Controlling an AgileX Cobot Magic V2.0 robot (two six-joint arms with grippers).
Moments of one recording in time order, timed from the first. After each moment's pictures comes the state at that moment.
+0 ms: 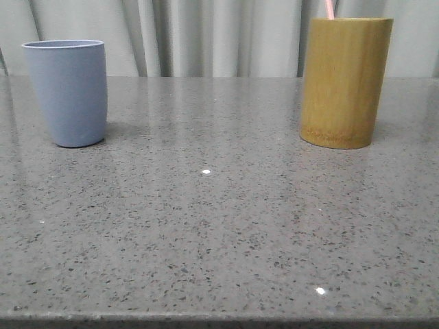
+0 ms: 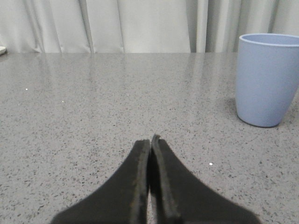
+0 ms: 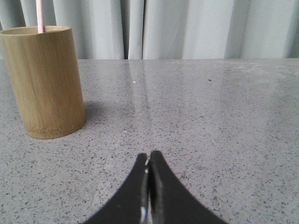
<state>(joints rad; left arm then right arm) -0.01 0.00 0.00 -0.05 0.14 -0.01 0.03 -0.01 0.03 0.00 0.09 0.09</state>
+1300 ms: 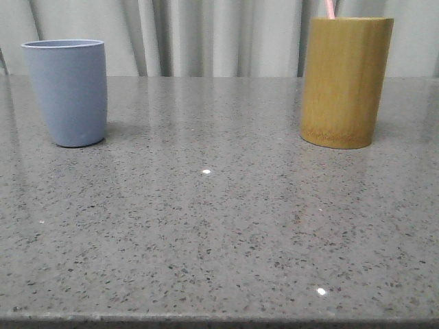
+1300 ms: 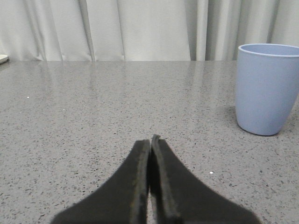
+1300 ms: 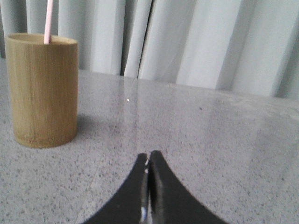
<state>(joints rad) -0.01 0.00 0.00 -0.05 0.12 -0.01 0.03 -0.01 0.03 -0.10 0.00 0.05</state>
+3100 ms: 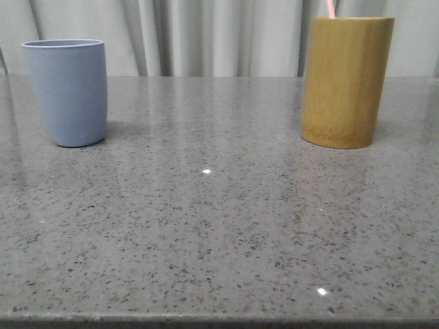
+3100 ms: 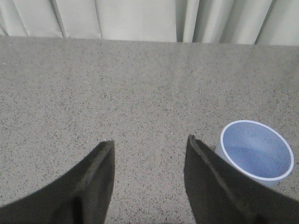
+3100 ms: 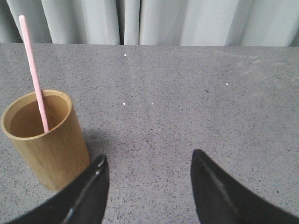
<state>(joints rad) -0.03 0.88 -0.94 -0.12 0.59 -0.01 0.03 0.68 -0.85 0.00 0.60 0.08</state>
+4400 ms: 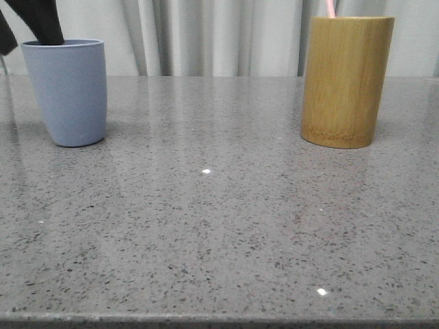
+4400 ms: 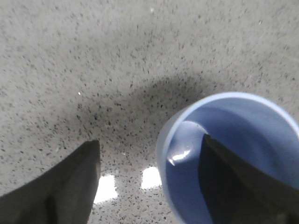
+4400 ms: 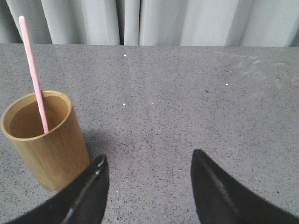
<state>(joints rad) -0.22 1.63 -1.50 -0.13 1.07 0.02 0.03 0.68 -0.85 0.00 0.60 0.08</state>
